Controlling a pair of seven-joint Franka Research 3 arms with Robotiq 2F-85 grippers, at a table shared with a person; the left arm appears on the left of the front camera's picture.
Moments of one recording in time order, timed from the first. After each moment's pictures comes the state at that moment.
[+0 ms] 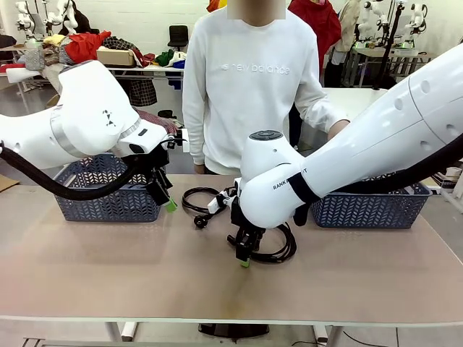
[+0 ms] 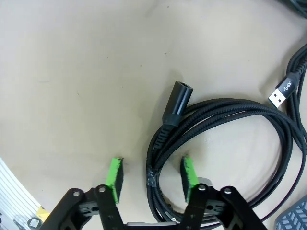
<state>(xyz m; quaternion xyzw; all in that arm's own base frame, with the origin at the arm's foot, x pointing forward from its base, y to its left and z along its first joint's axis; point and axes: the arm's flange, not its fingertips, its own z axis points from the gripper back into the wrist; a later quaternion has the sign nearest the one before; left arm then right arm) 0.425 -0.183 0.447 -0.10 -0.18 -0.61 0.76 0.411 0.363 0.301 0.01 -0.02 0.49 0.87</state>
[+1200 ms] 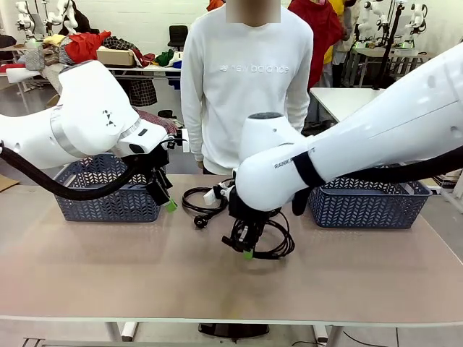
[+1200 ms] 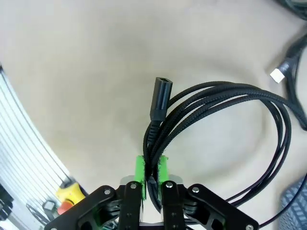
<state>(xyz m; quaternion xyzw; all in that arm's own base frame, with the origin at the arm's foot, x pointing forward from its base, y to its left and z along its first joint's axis) 0.425 -0.183 0.447 -0.10 -0.18 -0.61 0.76 0.383 0.363 0.357 0.02 0.00 0.50 0.87</state>
